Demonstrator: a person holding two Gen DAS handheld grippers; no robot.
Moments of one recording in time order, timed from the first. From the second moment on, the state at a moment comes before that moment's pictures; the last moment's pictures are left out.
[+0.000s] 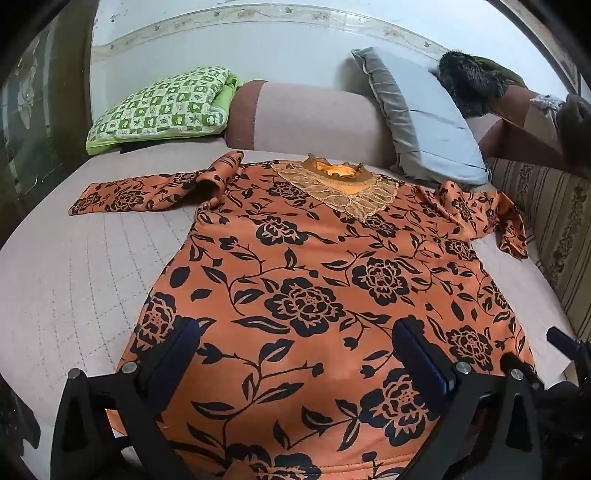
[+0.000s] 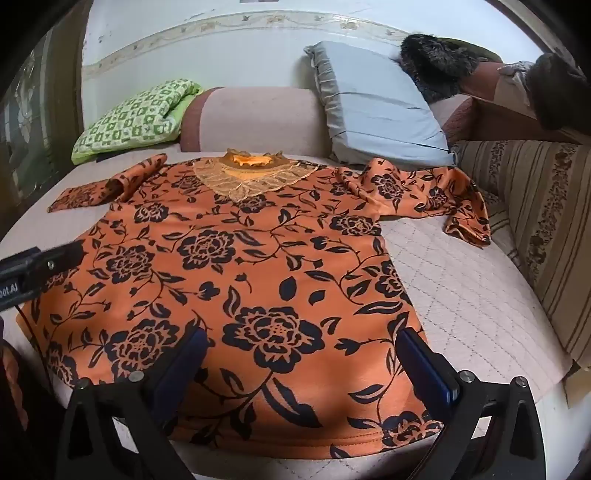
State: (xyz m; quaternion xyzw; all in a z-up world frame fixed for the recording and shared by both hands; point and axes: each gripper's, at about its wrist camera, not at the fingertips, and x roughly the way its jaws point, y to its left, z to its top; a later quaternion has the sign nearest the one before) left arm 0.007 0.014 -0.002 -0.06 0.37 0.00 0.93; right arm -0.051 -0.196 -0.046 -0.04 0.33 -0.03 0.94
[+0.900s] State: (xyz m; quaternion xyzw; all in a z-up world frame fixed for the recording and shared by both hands) left arm 0.006 0.010 -0.008 -0.03 0.39 0.02 0.92; right arm -0.049 -0.209 -0.041 -0.02 0.33 -0.04 0.94
